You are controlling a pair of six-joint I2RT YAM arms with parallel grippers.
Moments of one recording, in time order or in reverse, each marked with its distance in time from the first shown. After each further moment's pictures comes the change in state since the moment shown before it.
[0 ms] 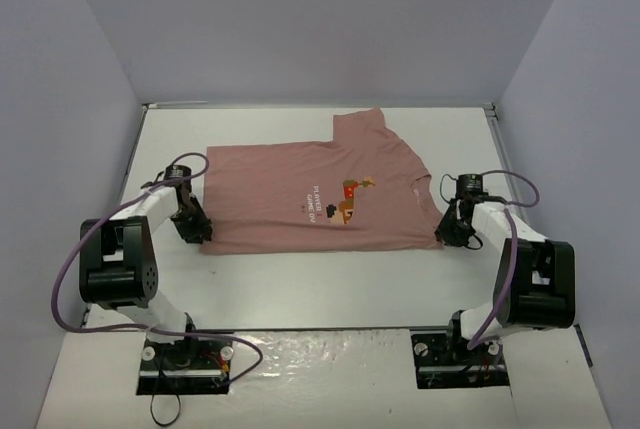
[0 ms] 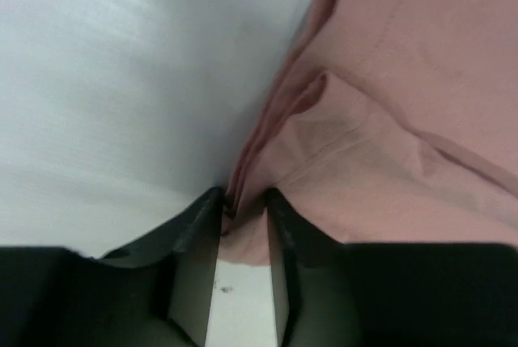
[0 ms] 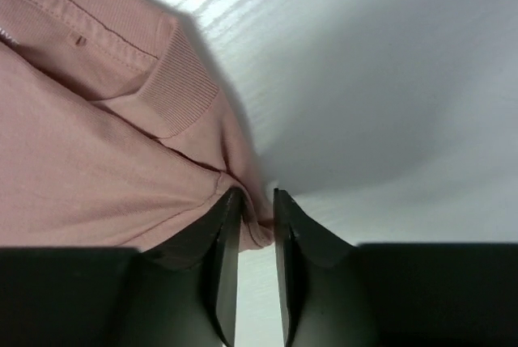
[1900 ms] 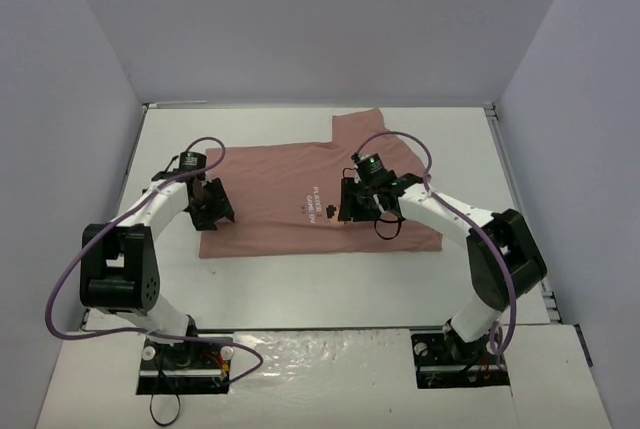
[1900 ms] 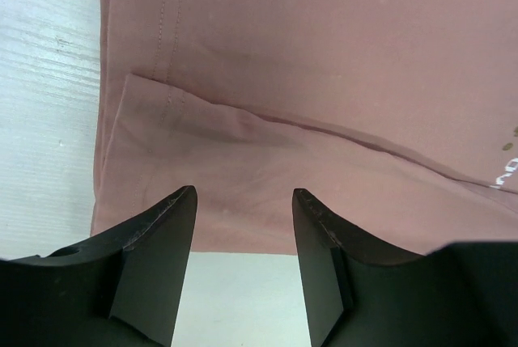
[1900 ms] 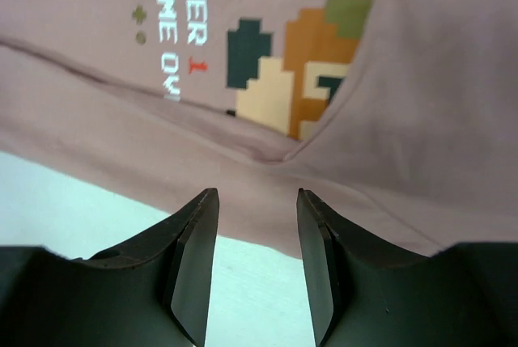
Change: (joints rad) left arm -0.125 -0.057 0.085 0.001 0.093 -0.029; right arm 0.629 0.169 0.322 0.102 -0.142 0.025
